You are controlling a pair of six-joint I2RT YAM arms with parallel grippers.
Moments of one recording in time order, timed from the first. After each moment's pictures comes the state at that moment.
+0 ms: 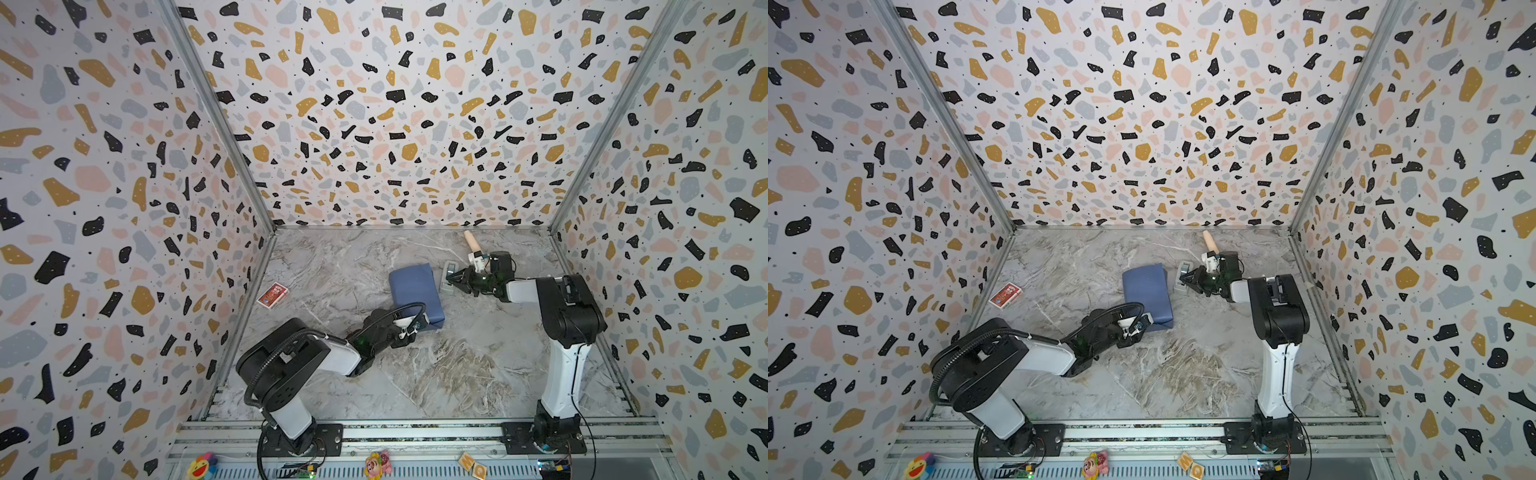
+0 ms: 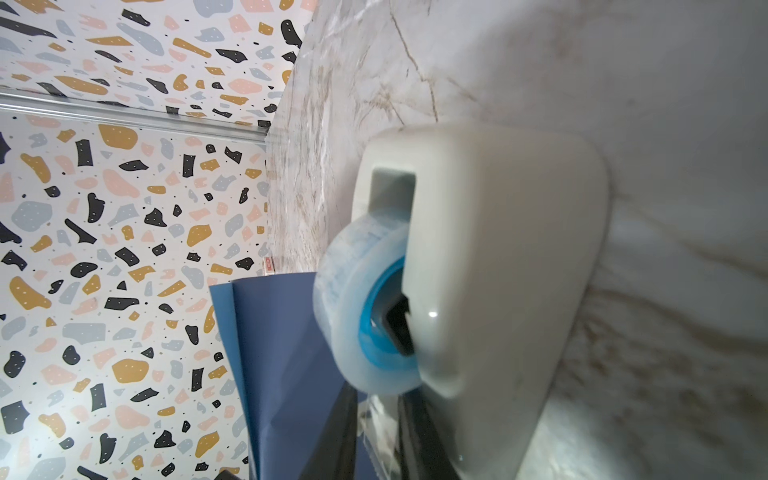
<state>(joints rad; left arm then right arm) -0.75 1.67 0.49 0.77 0.04 0.66 0.18 2.08 1.11 0.31 -0.83 0.82</state>
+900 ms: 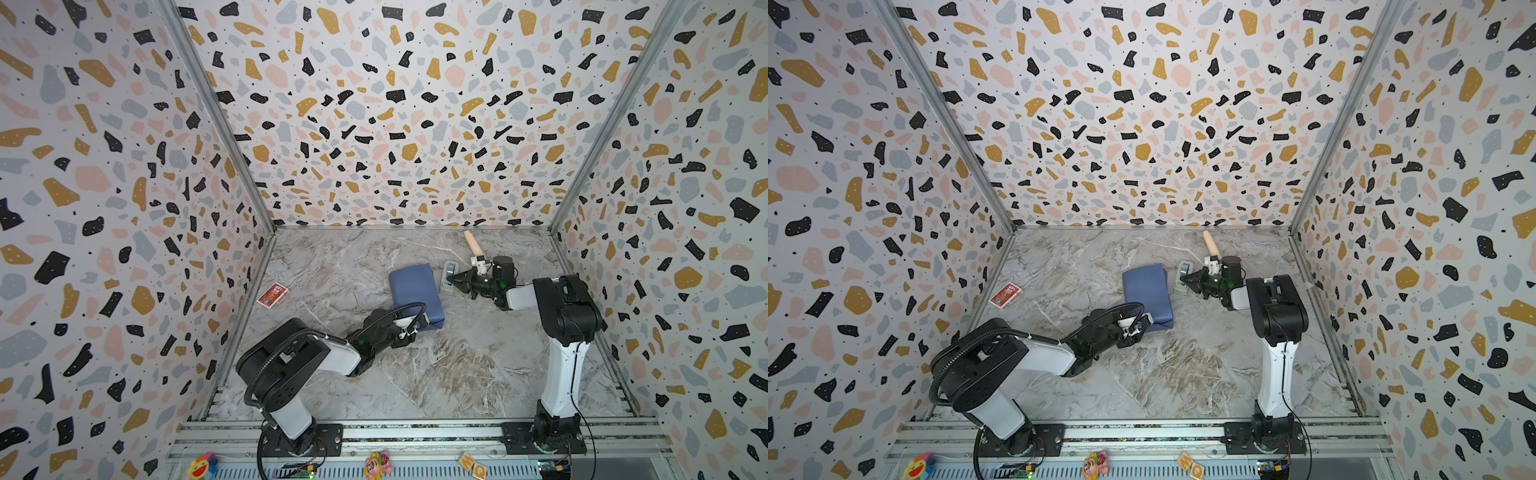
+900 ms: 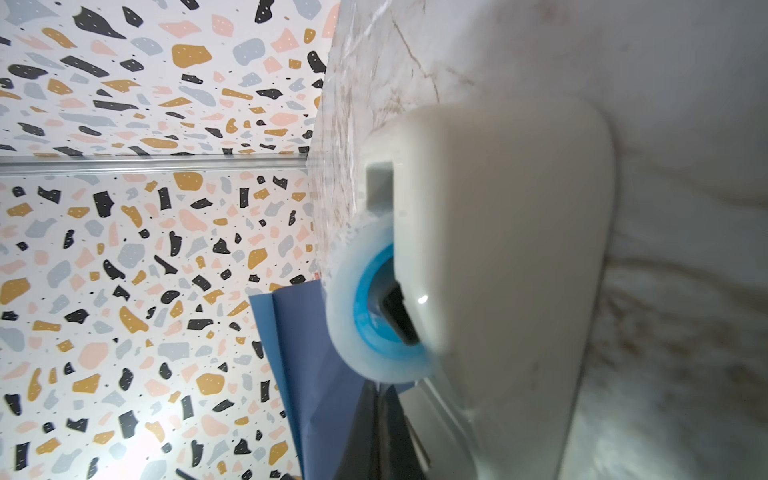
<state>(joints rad) -0.75 1.67 0.49 0.76 0.04 0.66 0.17 2.09 1.02 0.62 -0.88 1.13</state>
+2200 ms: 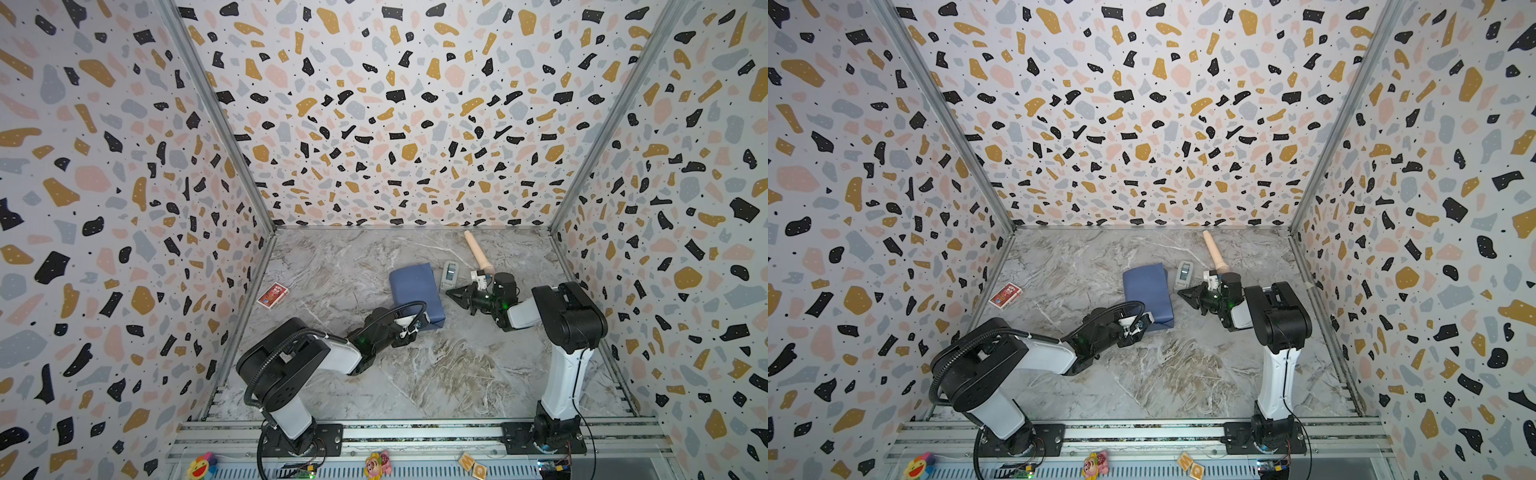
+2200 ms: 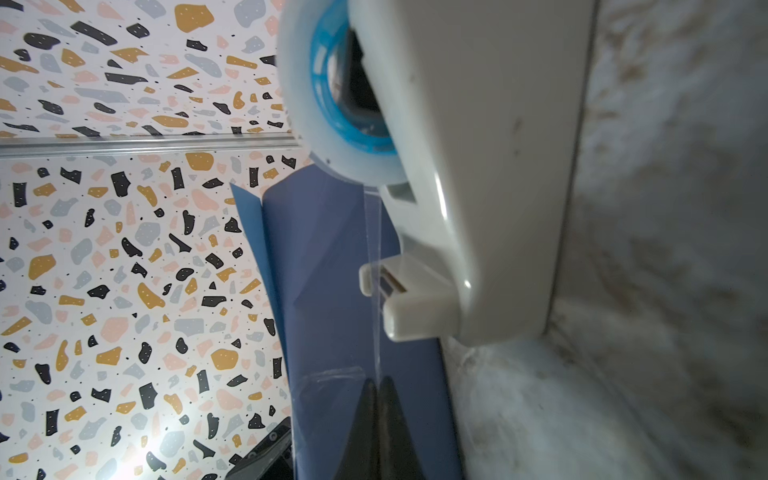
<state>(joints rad) -0.75 1.67 0.50 0.74 0.04 0.66 0.21 2.02 0.77 0.81 -0.85 1.16</state>
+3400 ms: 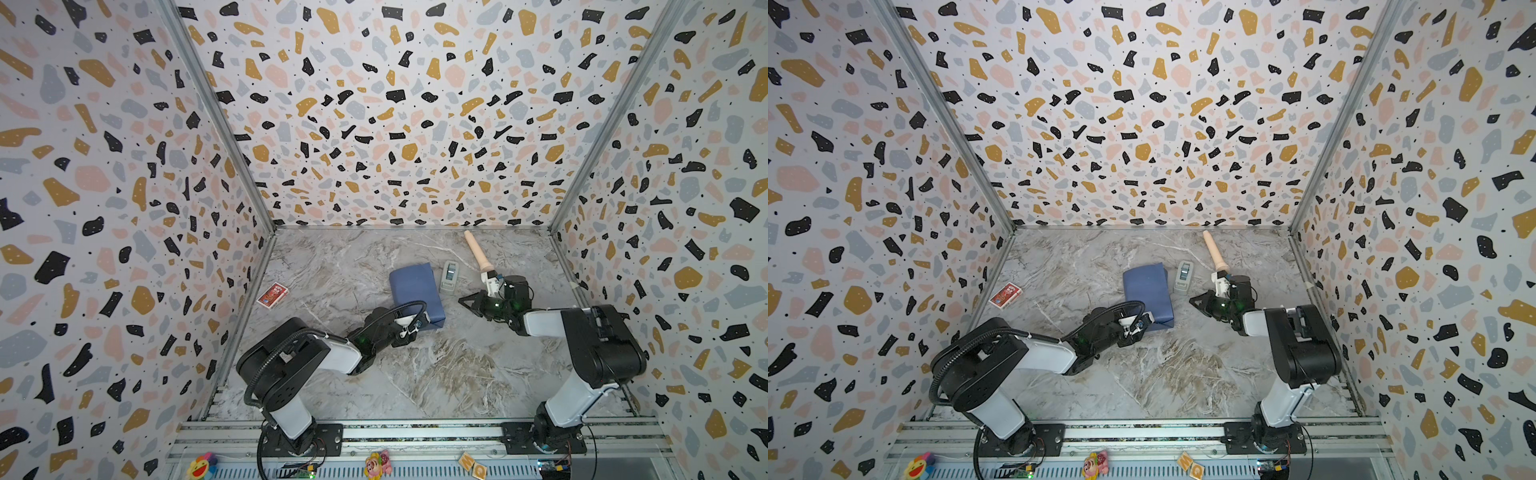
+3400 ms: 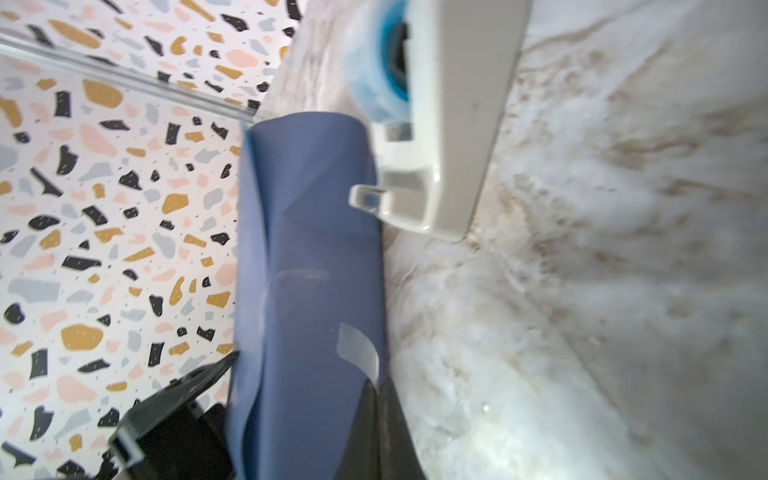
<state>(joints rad) -0.75 1.67 0.51 0.74 0.04 0.66 0.18 1.64 0.62 0.42 -0.74 0.70</state>
